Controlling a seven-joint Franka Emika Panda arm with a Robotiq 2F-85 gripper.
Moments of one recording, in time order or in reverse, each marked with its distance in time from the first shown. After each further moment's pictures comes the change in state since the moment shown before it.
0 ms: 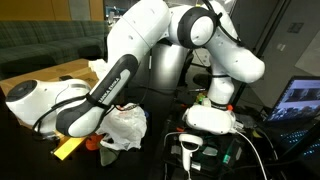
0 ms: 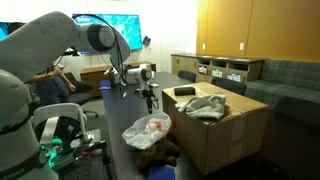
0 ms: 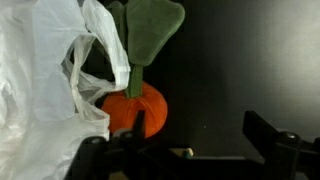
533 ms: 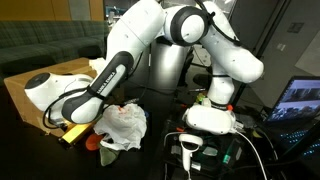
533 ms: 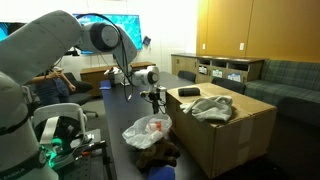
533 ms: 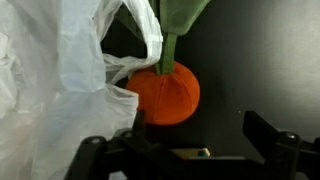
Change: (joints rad) arm -0.095 0.000 0.003 -0.035 0.017 0.044 -0.087
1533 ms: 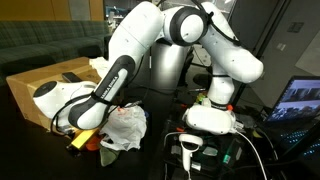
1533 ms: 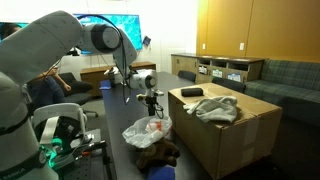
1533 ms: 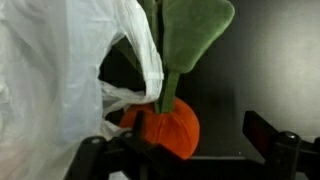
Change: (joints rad) arm -0.014 0.010 0.038 -0.056 0.028 0.024 -0.064
